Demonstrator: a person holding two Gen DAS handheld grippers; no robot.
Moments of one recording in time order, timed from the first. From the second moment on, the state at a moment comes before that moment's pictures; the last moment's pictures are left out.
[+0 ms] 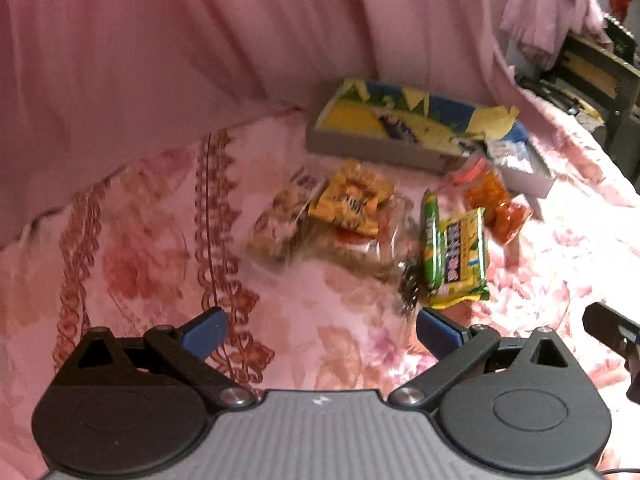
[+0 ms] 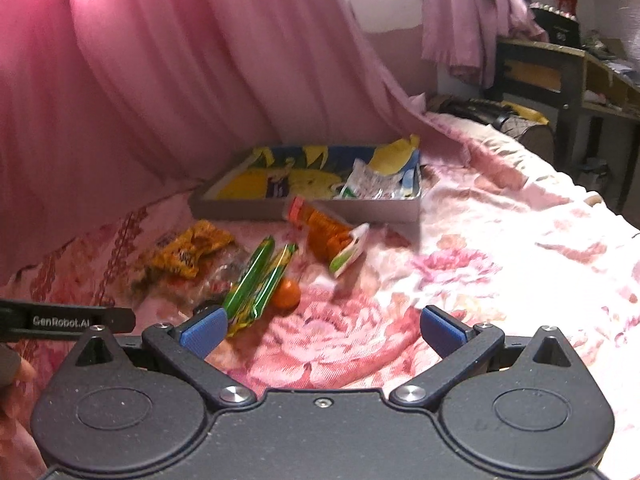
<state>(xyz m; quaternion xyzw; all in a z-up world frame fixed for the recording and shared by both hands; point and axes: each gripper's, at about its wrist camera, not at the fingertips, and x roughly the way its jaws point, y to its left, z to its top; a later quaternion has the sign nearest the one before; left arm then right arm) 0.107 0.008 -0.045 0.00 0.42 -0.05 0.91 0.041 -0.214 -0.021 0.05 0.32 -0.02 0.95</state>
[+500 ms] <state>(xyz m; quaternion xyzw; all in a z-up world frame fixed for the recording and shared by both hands) 0.162 0.017 -0.050 0.02 0.43 -0.12 0.89 0.092 -0.189 -0.047 0.03 0.36 0.04 0.93</state>
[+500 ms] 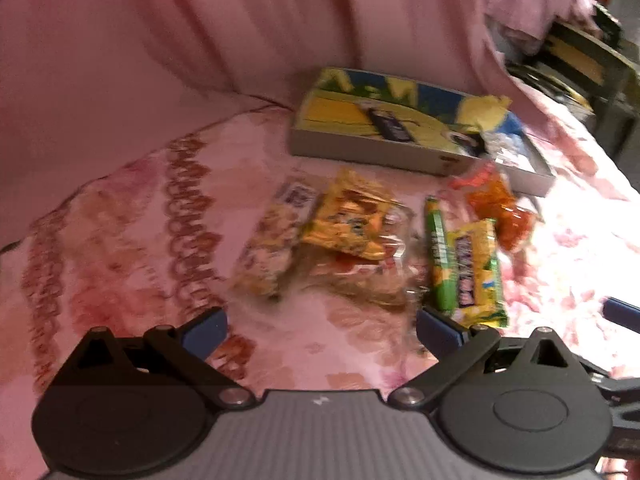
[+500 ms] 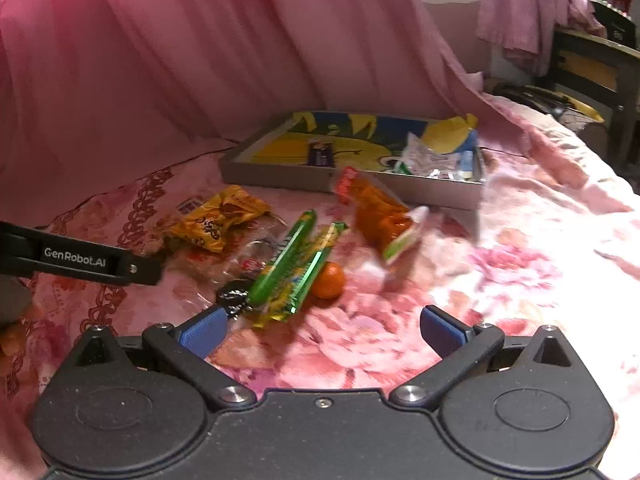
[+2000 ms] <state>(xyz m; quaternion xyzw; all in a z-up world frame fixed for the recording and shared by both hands) 0.219 -0.014 -0.100 -0.05 0.51 -0.28 0.81 0.134 -0.180 -0.092 0.08 0.41 0.05 0.91</state>
